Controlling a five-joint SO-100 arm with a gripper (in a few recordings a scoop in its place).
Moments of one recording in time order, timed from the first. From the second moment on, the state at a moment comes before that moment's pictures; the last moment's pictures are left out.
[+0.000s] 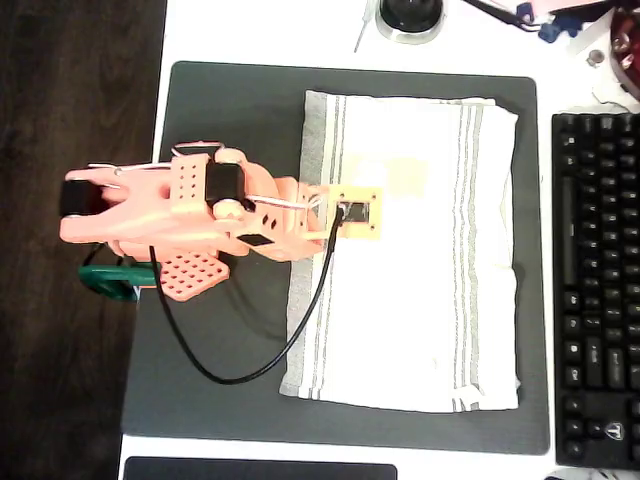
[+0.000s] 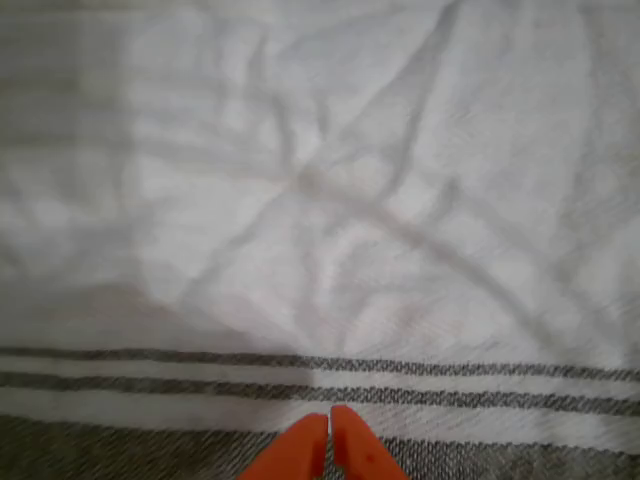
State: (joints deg) arm -4.1 180.5 170.2 73.4 -83.9
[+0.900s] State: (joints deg) arm -33.4 101.2 110.7 59.7 -51.0
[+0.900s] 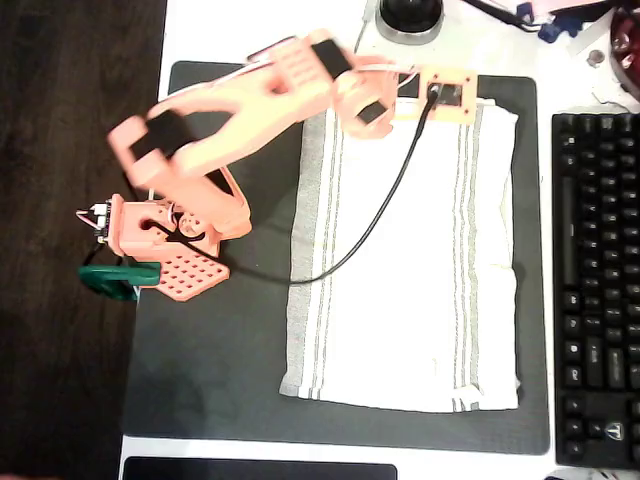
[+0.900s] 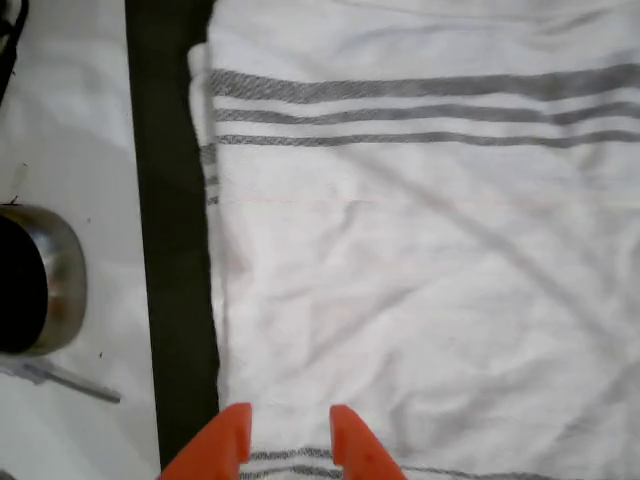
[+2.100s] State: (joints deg) arm -39.3 66.5 86.8 57.9 -49.4
